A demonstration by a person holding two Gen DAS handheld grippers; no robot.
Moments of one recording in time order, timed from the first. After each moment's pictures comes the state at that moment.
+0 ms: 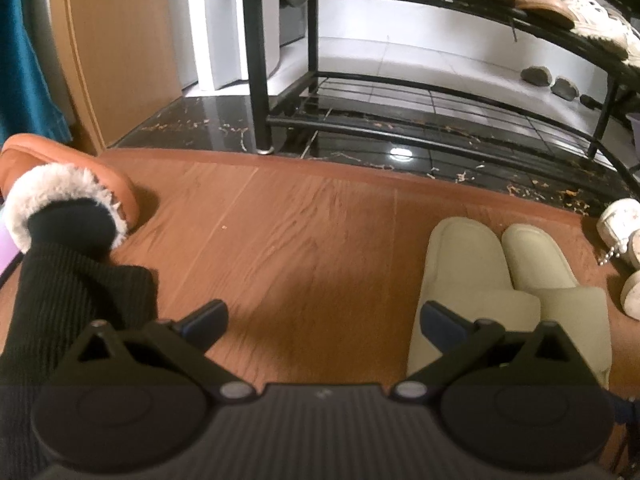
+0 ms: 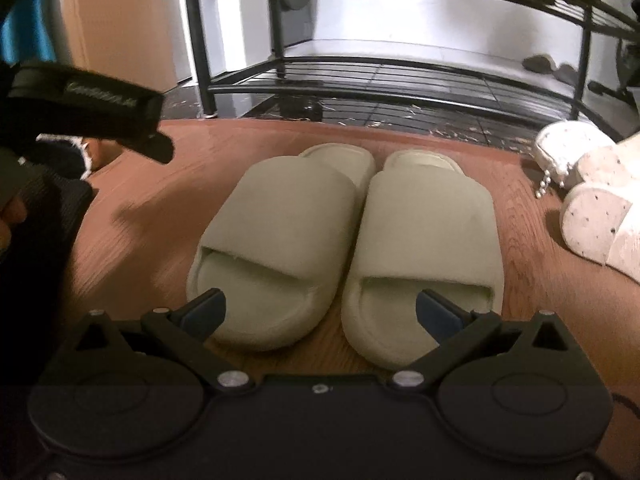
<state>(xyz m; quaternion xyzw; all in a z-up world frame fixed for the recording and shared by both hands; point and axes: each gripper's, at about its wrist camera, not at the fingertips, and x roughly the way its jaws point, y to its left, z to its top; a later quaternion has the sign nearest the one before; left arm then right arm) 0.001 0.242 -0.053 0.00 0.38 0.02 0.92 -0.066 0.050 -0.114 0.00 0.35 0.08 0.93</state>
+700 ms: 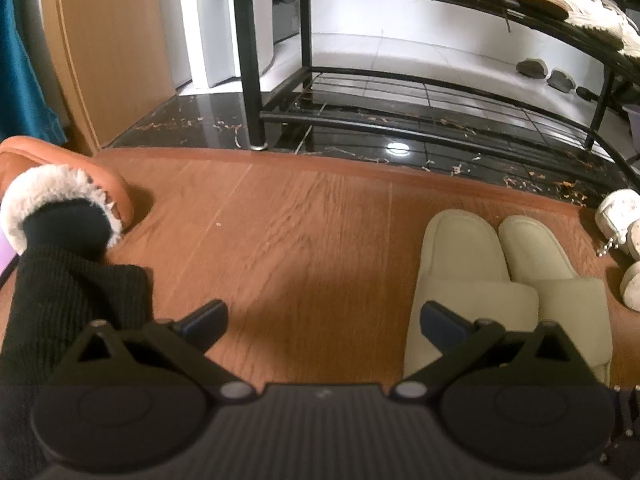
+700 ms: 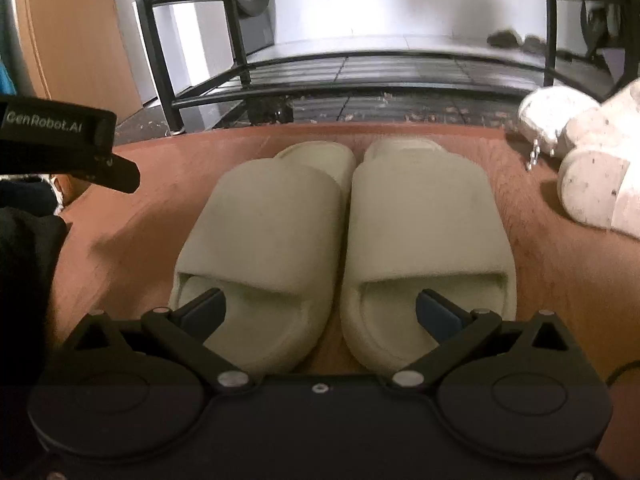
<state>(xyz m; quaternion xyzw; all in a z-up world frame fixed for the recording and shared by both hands) 0.005 0.241 -0.057 0.00 0.40 0.02 0.92 -0.055 0.055 -0.127 0.03 0.33 0.04 0.94</state>
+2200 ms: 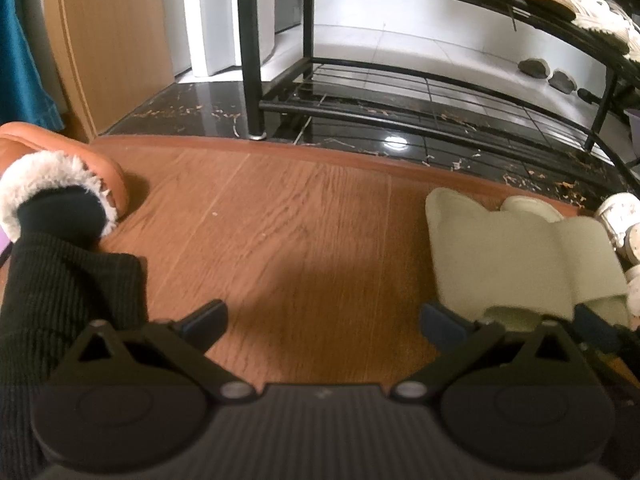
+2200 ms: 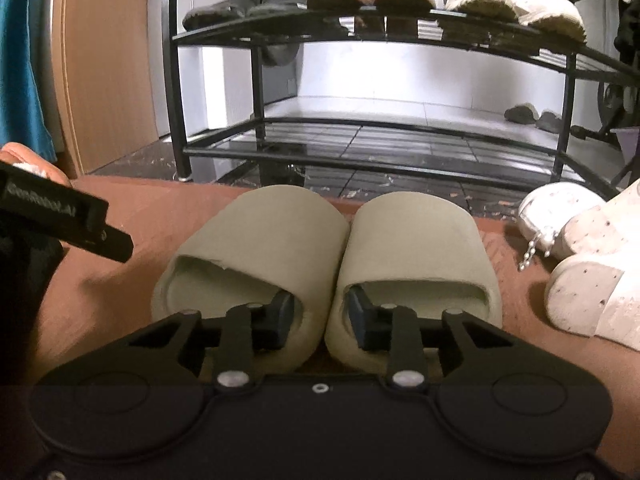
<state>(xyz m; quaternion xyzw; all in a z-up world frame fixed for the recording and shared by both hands) 0.006 0.244 -0.060 -0.02 0.41 0.02 0.91 -0.039 0.035 -0.095 -0.02 0.26 0.07 0.96</state>
